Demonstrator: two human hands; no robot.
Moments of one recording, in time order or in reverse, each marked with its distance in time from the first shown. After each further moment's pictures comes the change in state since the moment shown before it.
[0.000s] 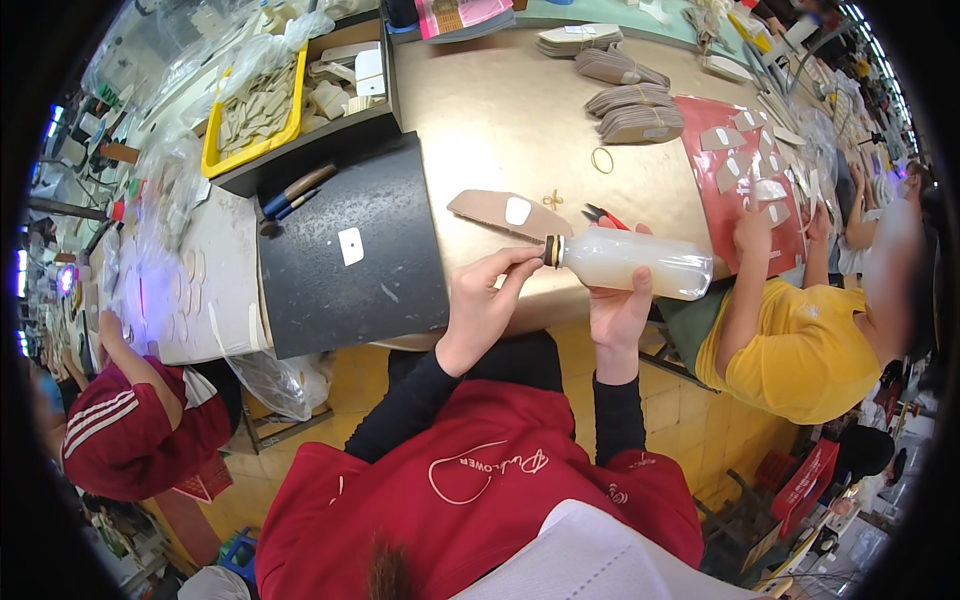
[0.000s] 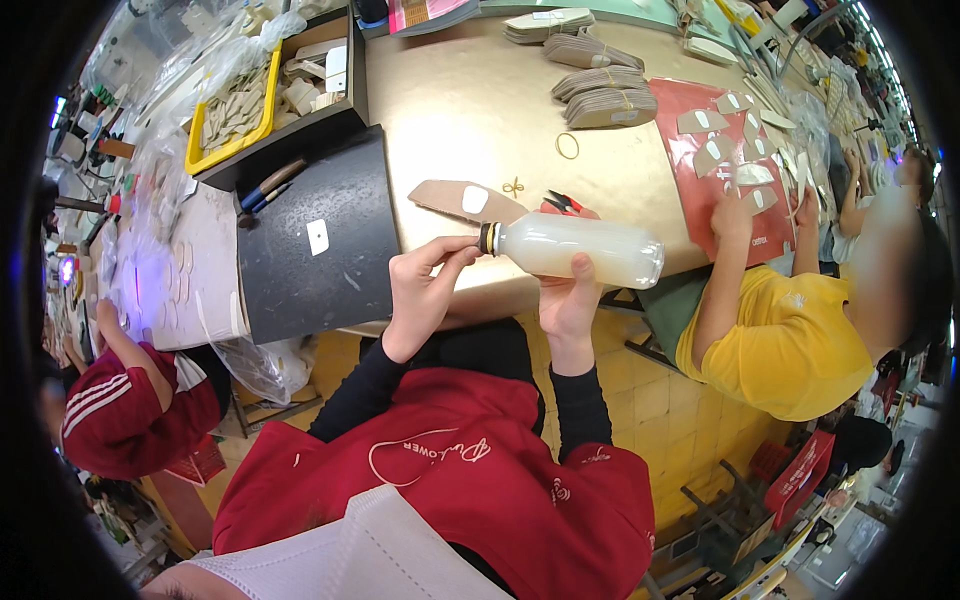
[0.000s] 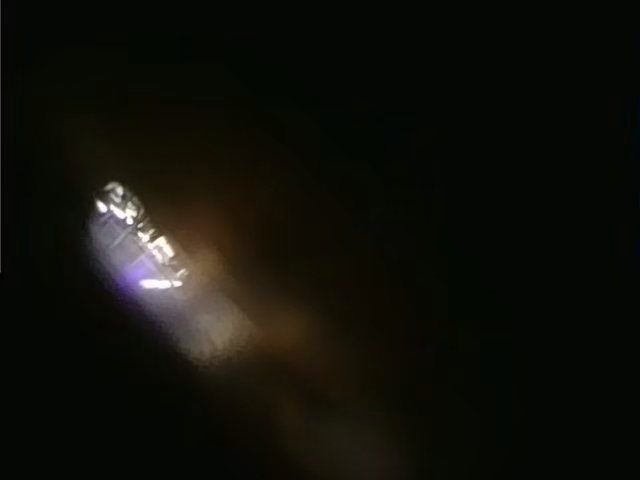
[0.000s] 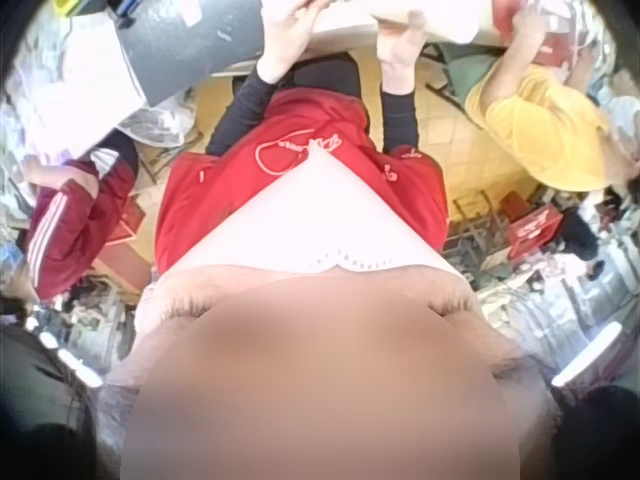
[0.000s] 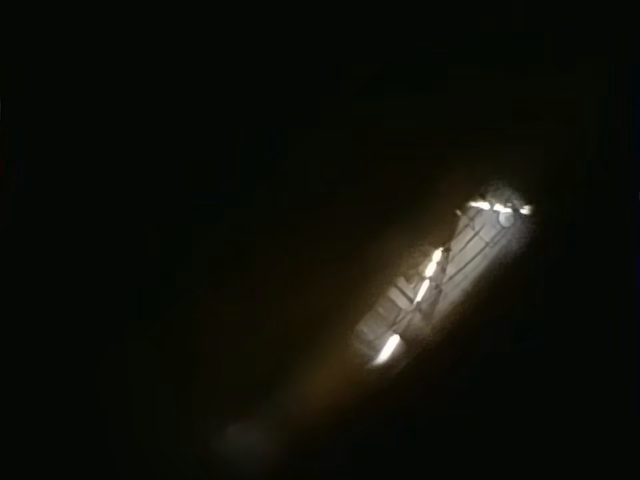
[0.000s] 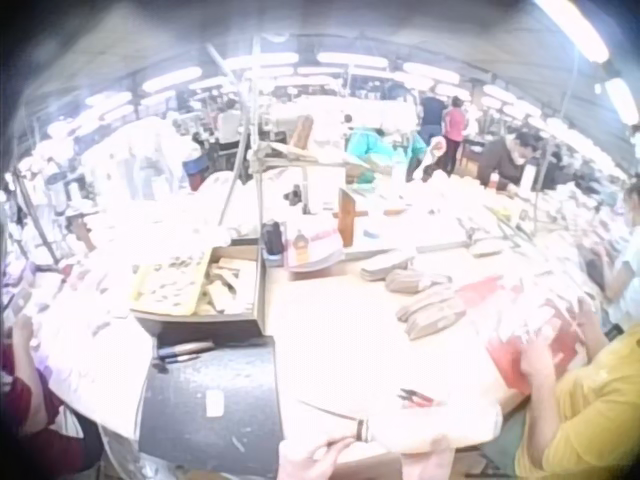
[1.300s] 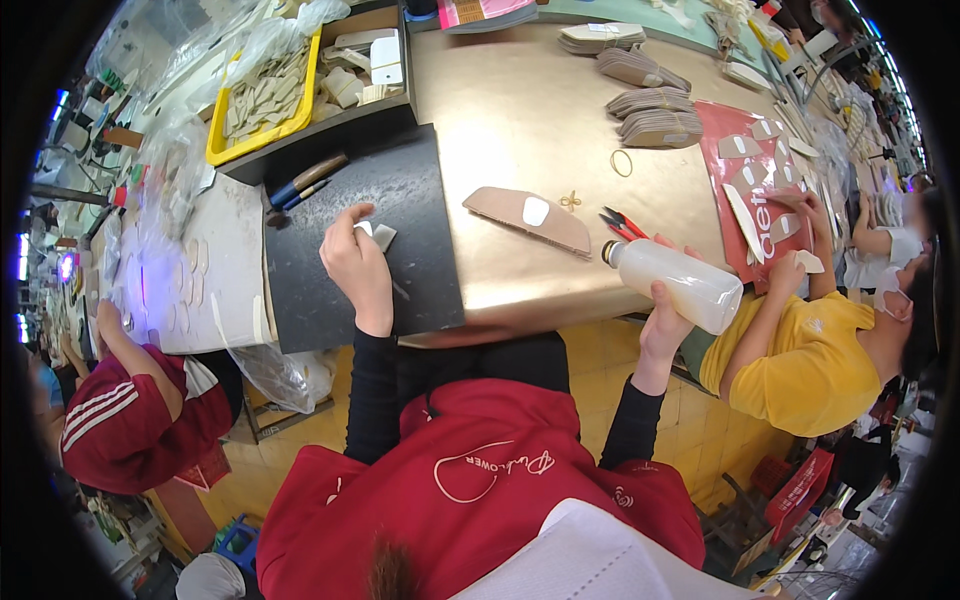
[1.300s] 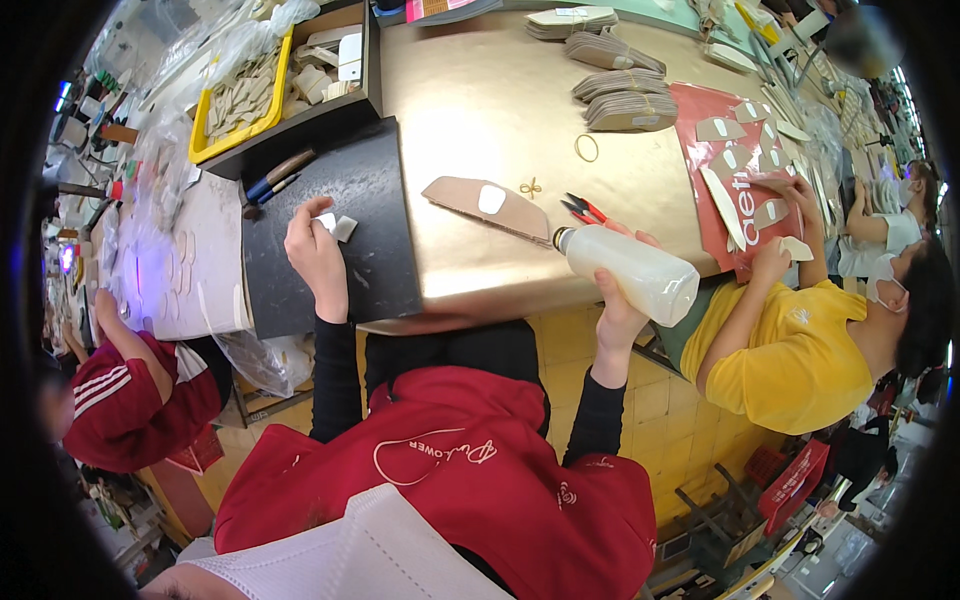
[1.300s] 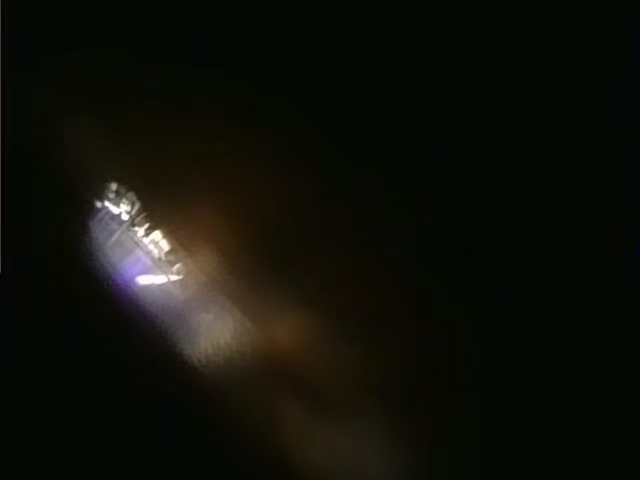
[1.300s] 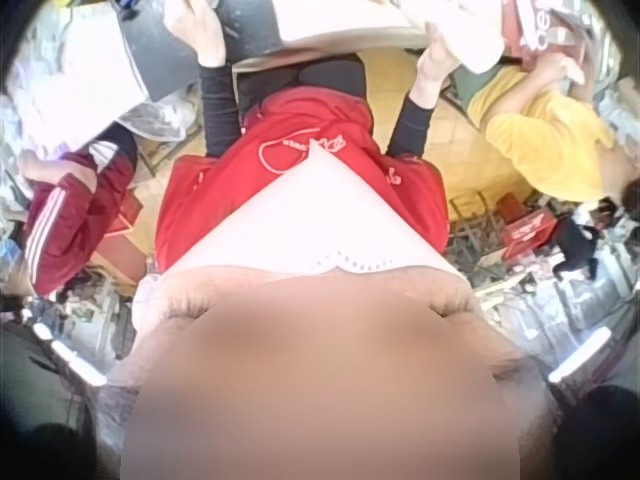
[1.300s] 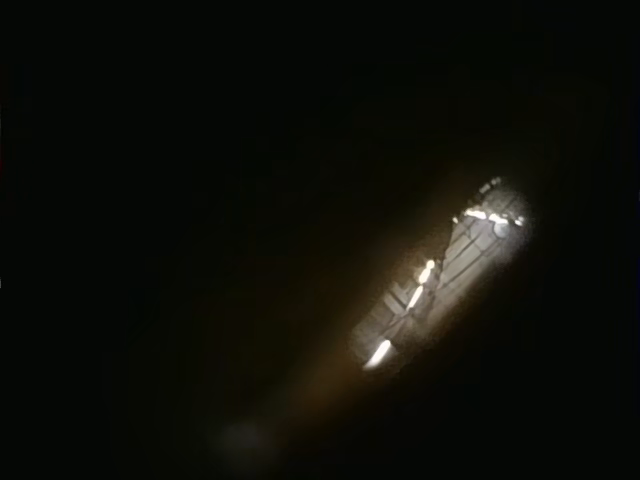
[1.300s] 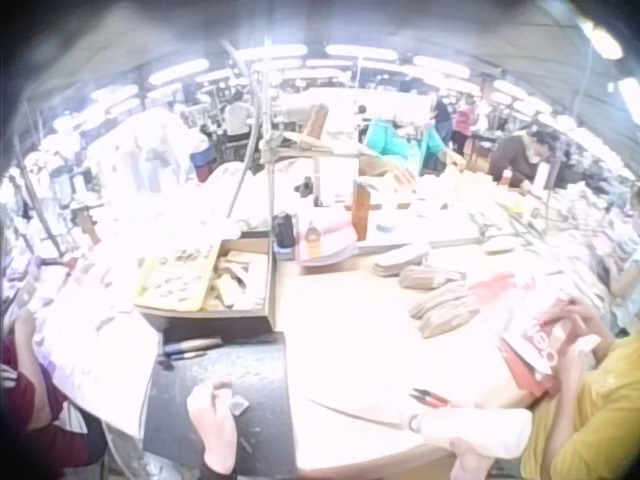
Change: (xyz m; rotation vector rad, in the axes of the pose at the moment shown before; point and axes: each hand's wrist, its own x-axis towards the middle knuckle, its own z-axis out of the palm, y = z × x) left_hand 0.021 -0.082 -0.127 0.721 0.536 -0.071; right_hand 0.009 -0.022 -0.031 -0.555 0.035 -0.309
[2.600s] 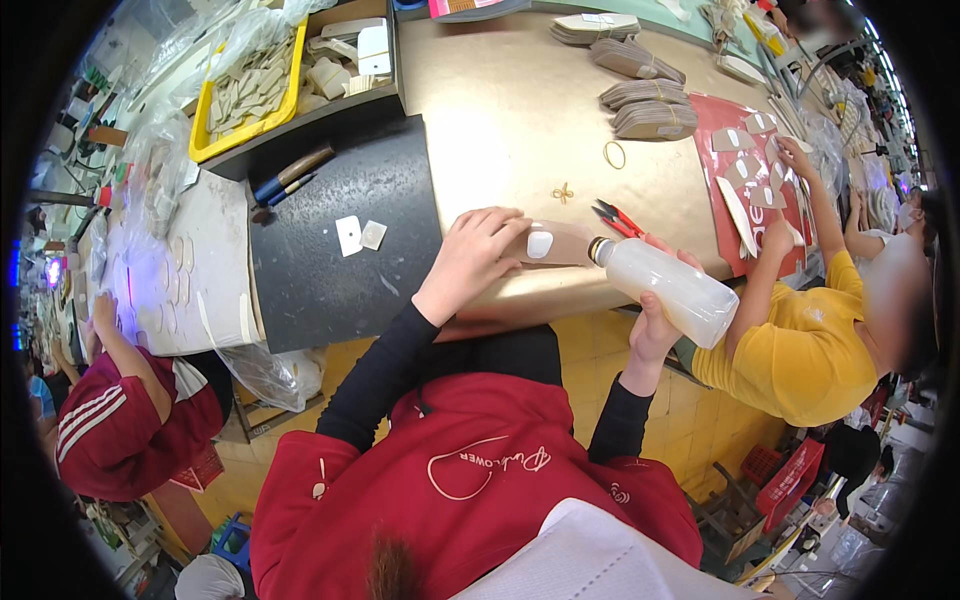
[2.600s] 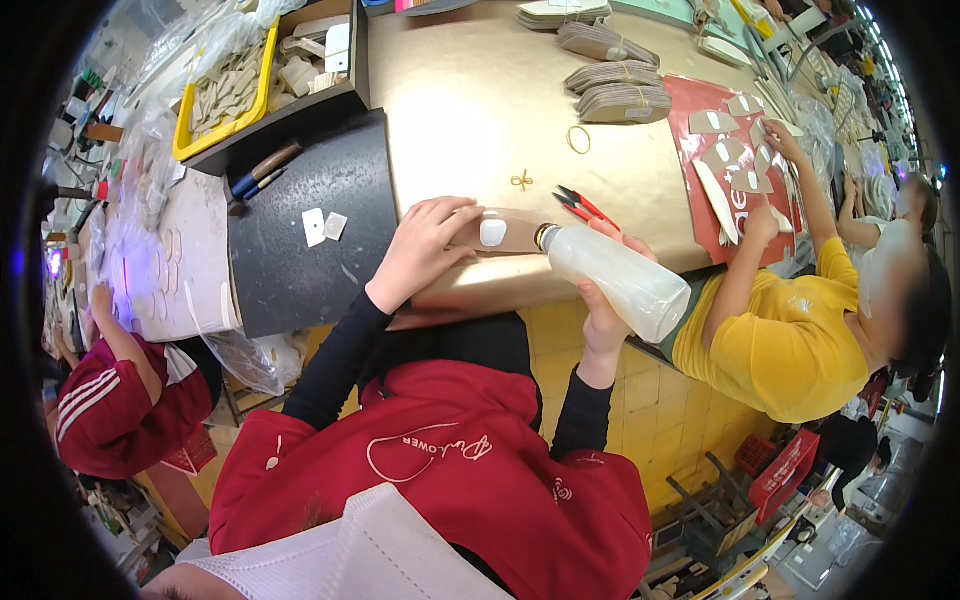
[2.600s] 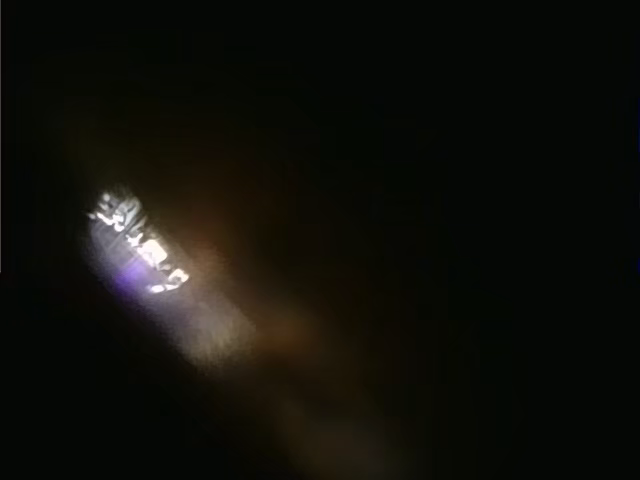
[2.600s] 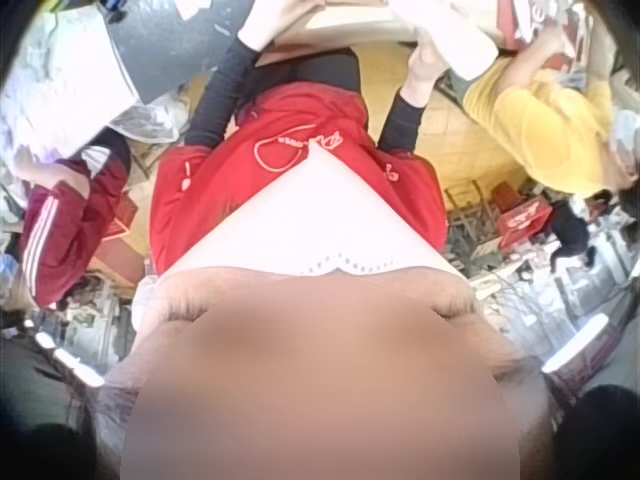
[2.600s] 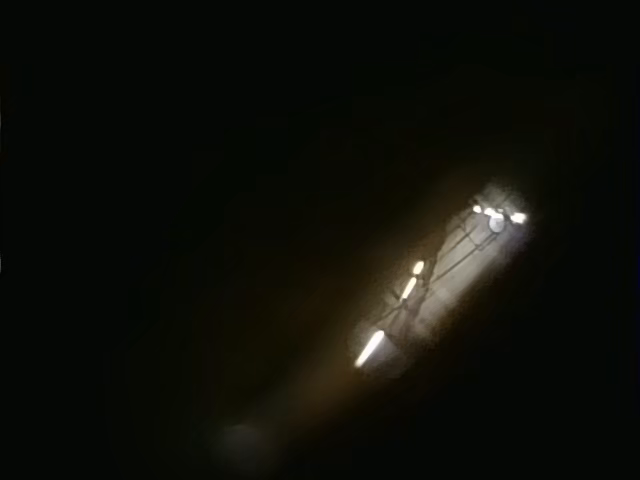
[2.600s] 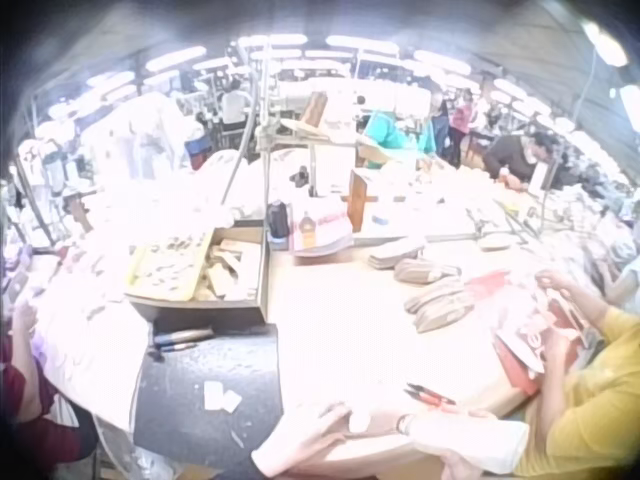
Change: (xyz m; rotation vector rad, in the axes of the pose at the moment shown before) left_hand -0.038 0.070 0.060 -0.207 -0.737 0.623; right_hand -0.006 -0.008 0.008 0.010 -0.049 -0.067
